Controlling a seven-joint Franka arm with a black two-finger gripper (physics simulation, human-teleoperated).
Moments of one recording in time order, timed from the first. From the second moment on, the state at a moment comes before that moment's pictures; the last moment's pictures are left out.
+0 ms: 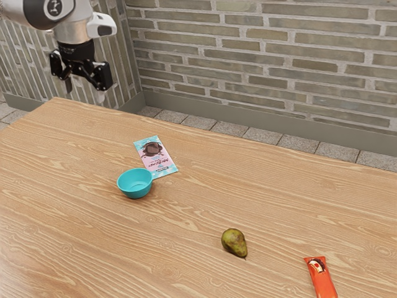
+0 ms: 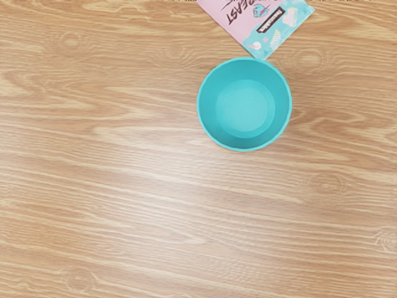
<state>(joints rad) -0.07 -0.05 0.10 -1.60 0.19 1.56 -0.10</state>
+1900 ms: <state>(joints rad) -0.36 0.31 -0.06 -2.00 -0.14 2.36 -1.46</state>
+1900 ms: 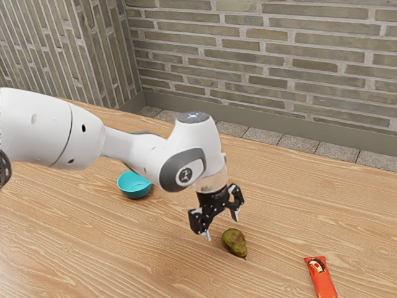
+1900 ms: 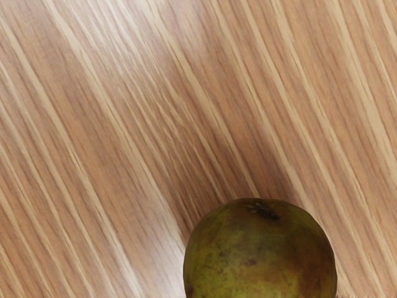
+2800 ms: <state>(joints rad) -0.38 0.43 -0.07 -1.94 -0.14 2.43 -1.33</state>
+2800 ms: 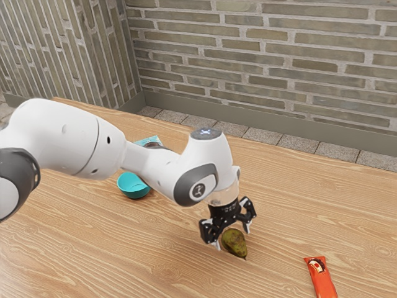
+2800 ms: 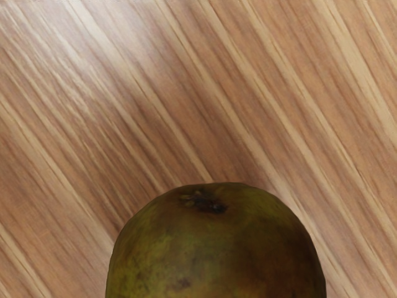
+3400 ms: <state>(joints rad) -0.38 0.47 -0.07 -1.94 -0.15 2.49 -1.30</state>
